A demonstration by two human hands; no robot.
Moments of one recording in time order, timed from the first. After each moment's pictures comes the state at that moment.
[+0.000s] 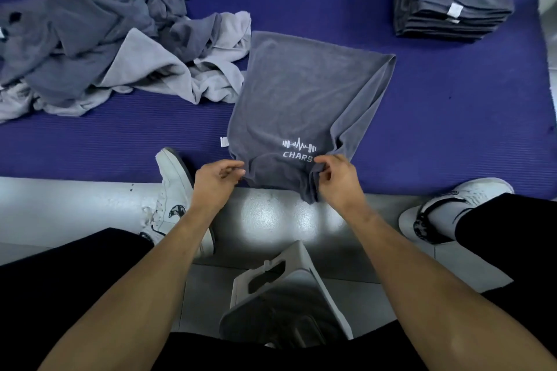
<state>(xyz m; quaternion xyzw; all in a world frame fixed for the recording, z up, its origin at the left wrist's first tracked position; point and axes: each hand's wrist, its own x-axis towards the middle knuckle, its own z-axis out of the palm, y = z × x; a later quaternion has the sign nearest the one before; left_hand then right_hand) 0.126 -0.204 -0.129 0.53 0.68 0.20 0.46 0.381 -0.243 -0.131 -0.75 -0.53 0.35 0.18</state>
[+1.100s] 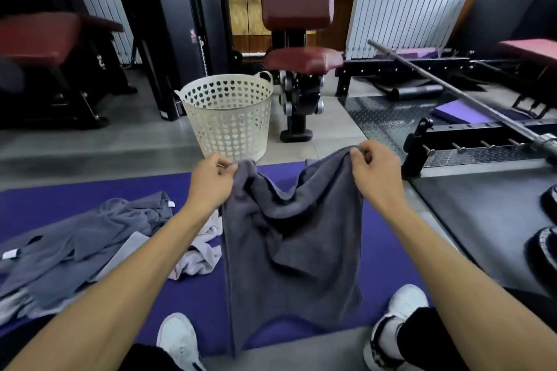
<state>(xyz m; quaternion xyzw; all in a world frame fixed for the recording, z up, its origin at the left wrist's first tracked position) 0.236 -0.085 0.178 0.65 0.54 0.42 0.33 0.506 -0.207 0.205 -0.74 -0.47 0.02 0.48</state>
